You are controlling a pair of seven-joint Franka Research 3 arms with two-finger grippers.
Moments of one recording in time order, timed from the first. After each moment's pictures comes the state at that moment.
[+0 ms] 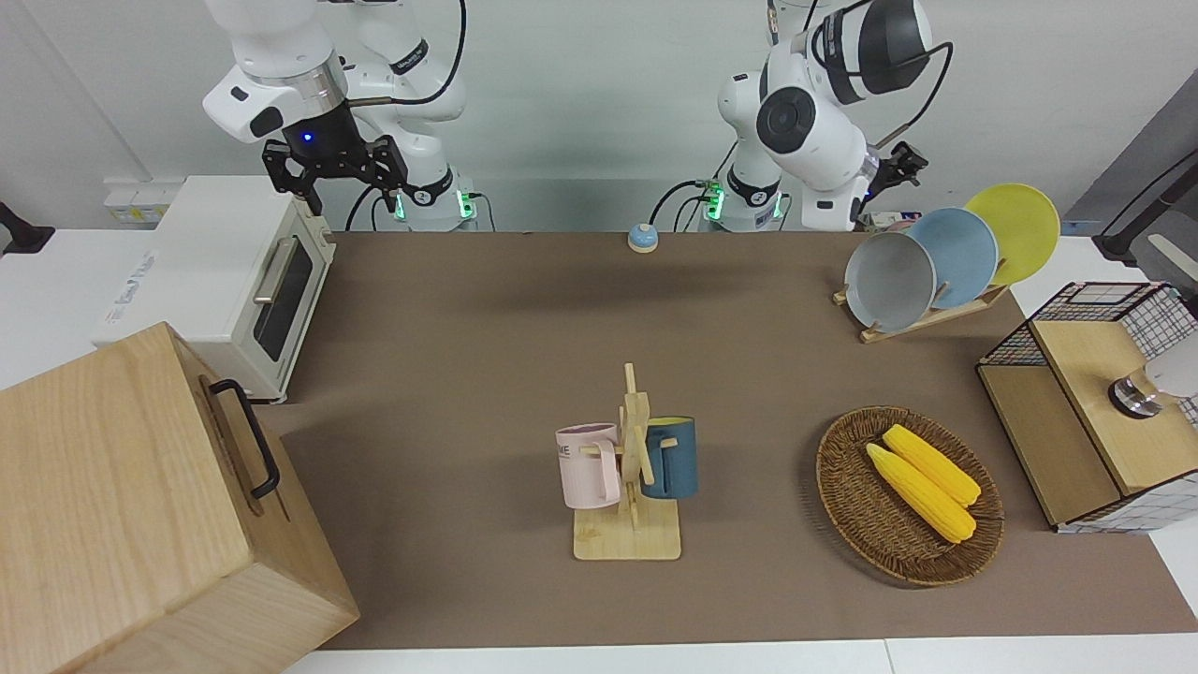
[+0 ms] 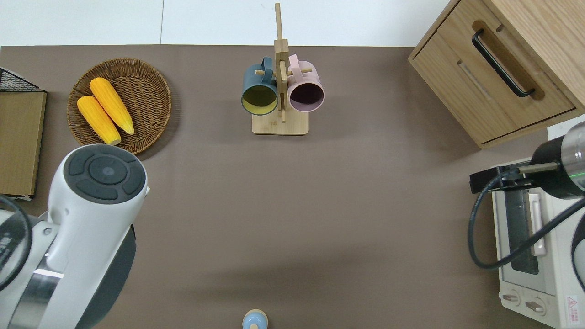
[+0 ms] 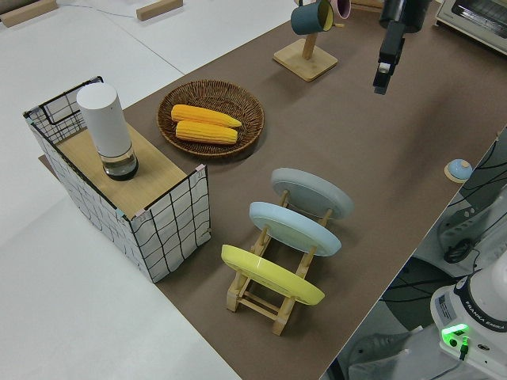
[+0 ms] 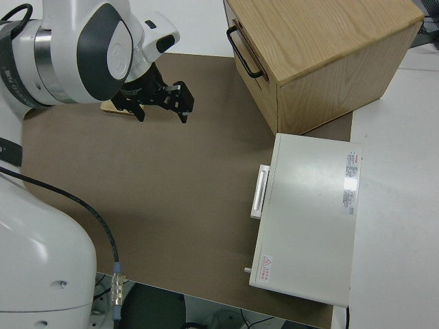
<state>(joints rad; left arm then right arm) 0.07 -0.12 -0.42 -1.84 0.41 1.25 -0.49 -0.08 -0.02 0.19 -1.50 0.00 1.41 0.06</state>
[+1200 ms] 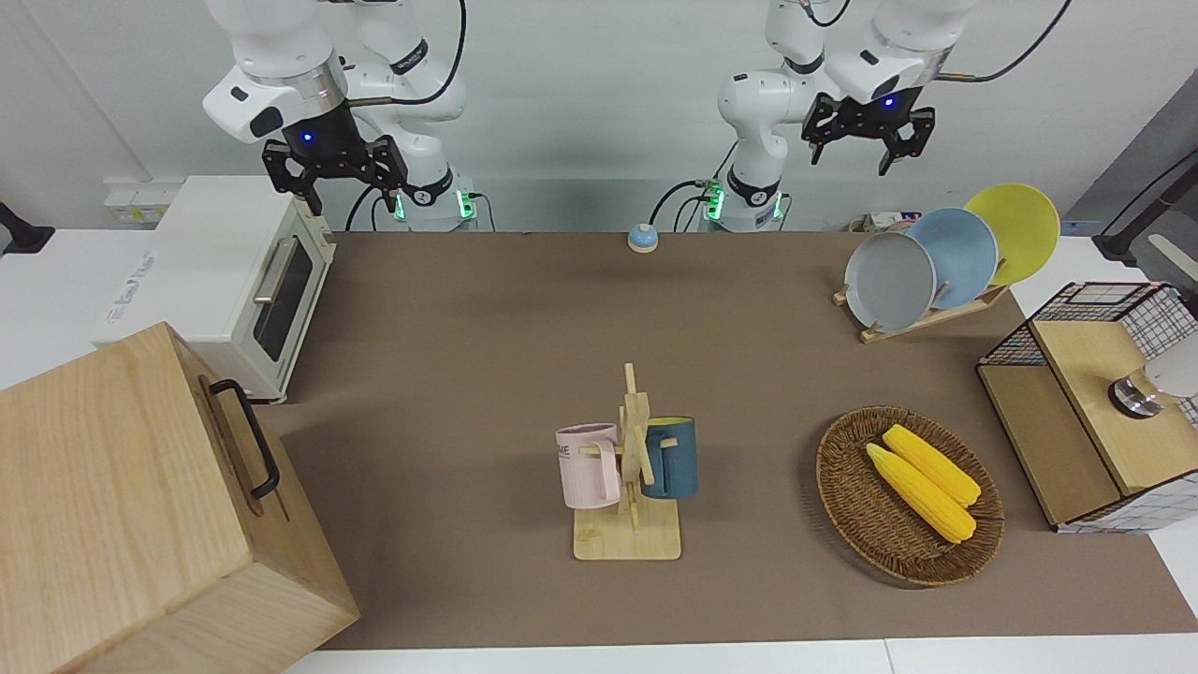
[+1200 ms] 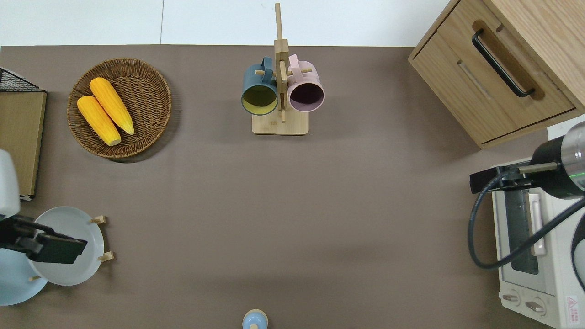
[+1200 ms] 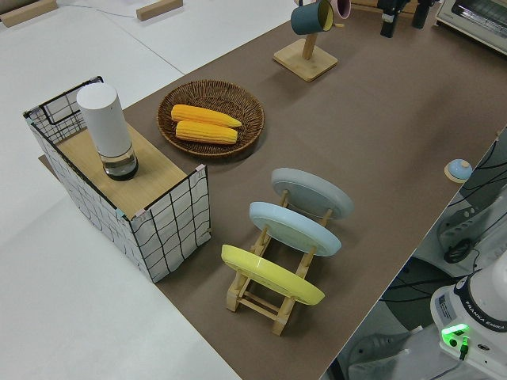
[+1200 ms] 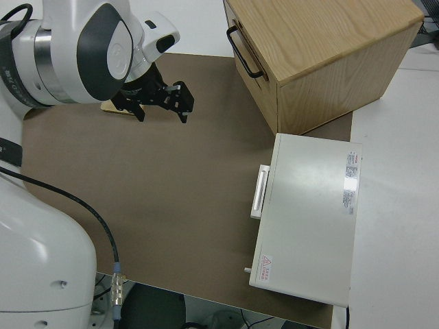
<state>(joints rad) 0.08 -0.14 -0.17 -1.54 -0.05 1.26 0.32 -0.08 -0.02 0.19 -1.50 0.00 1.41 0.06</state>
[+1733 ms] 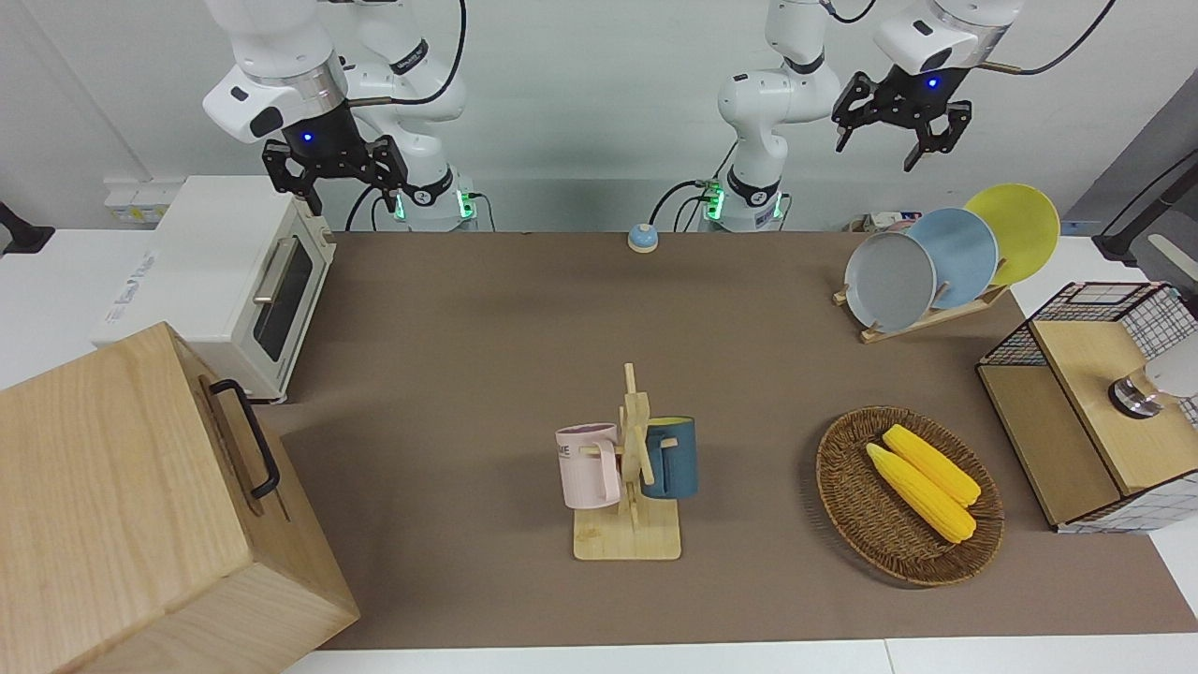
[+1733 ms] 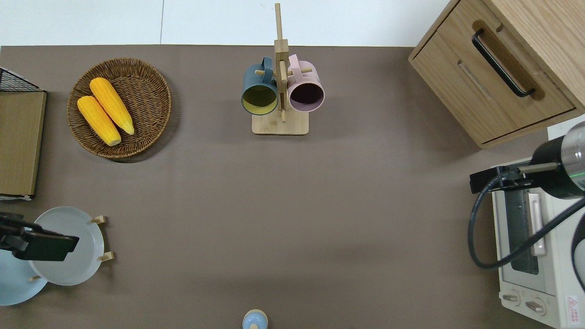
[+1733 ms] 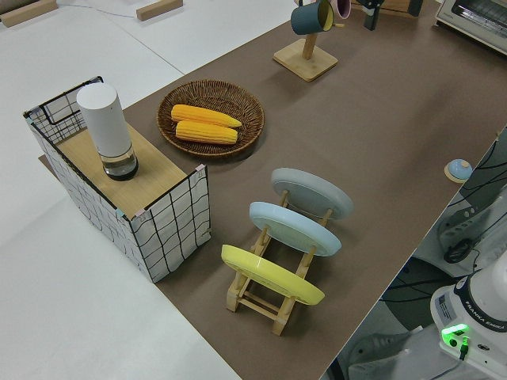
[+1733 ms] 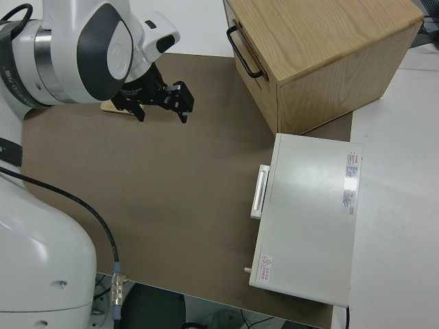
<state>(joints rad) 0.08 -0.14 -0.15 -1.52 -0.06 1.26 0.31 -0.08 -0.02 0.19 -1.50 0.00 1.41 0.06</state>
